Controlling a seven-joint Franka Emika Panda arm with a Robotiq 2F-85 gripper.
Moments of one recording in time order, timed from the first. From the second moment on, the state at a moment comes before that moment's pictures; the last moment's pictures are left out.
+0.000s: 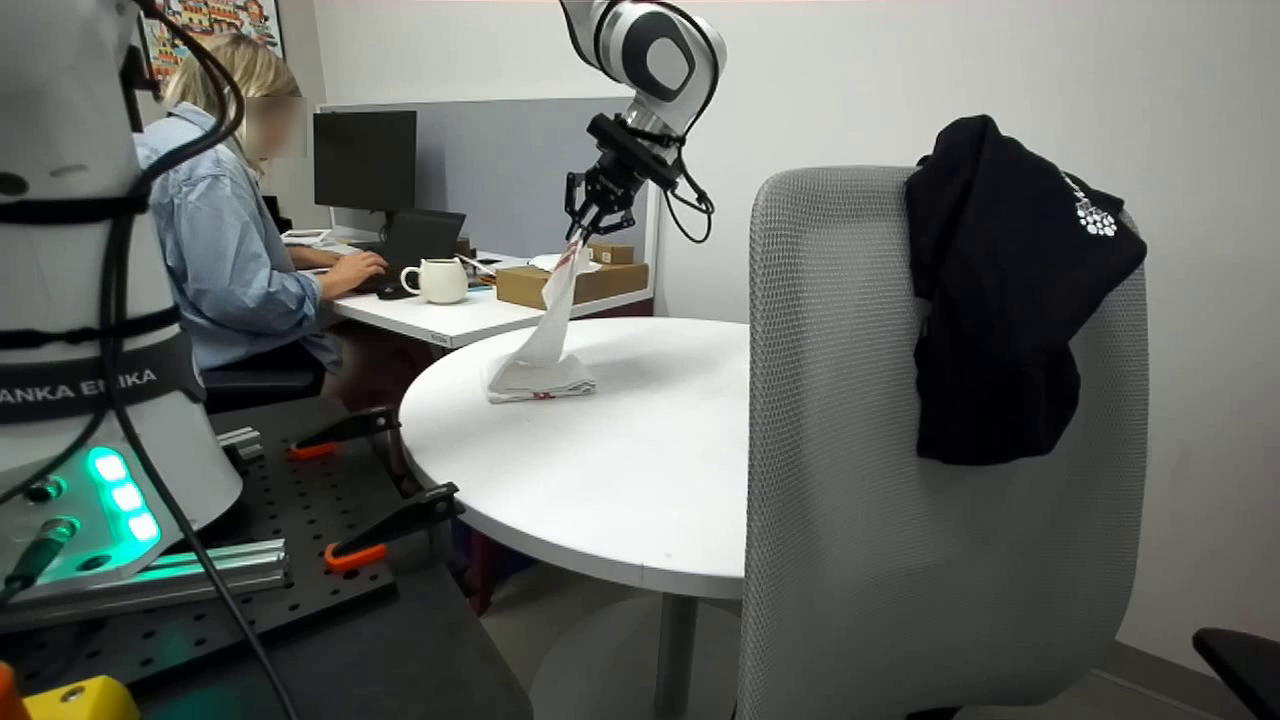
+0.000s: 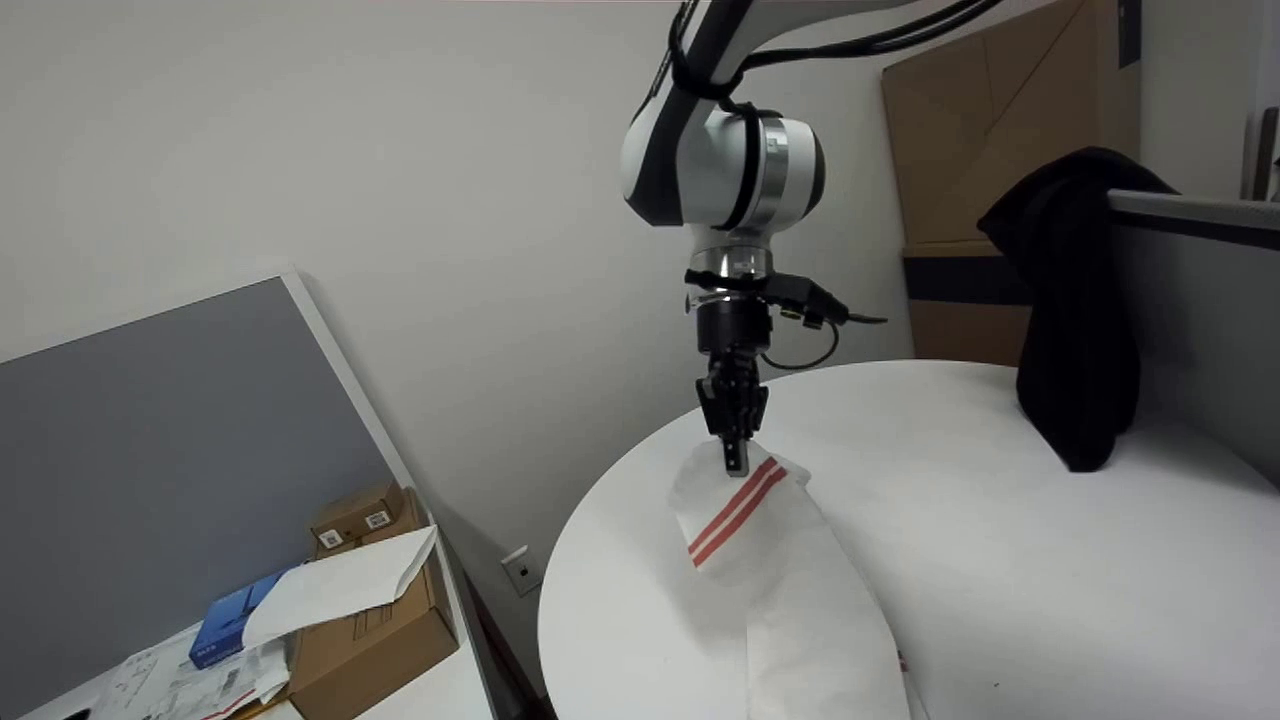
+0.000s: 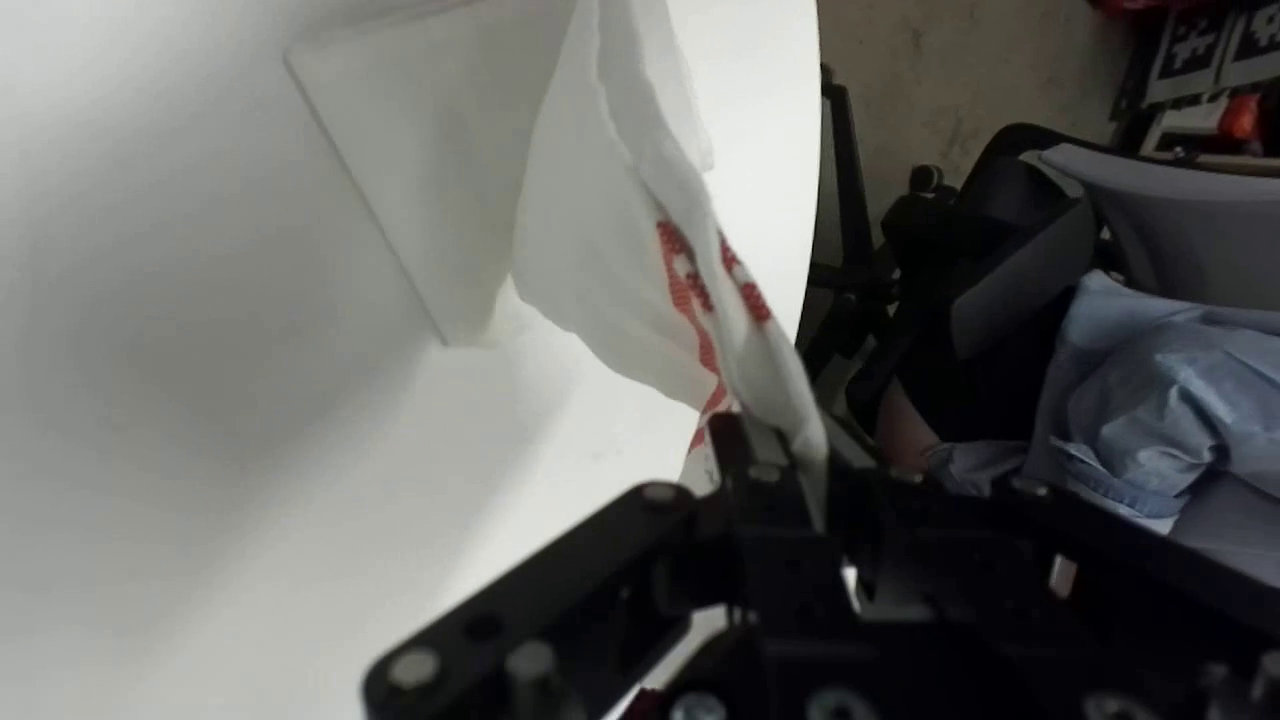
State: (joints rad) arm 0.04 0.44 0.17 -1.73 0.35 1.80 -0.77
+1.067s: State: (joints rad) arm 0.04 0.54 0.19 -1.64 0.34 1.80 -0.86
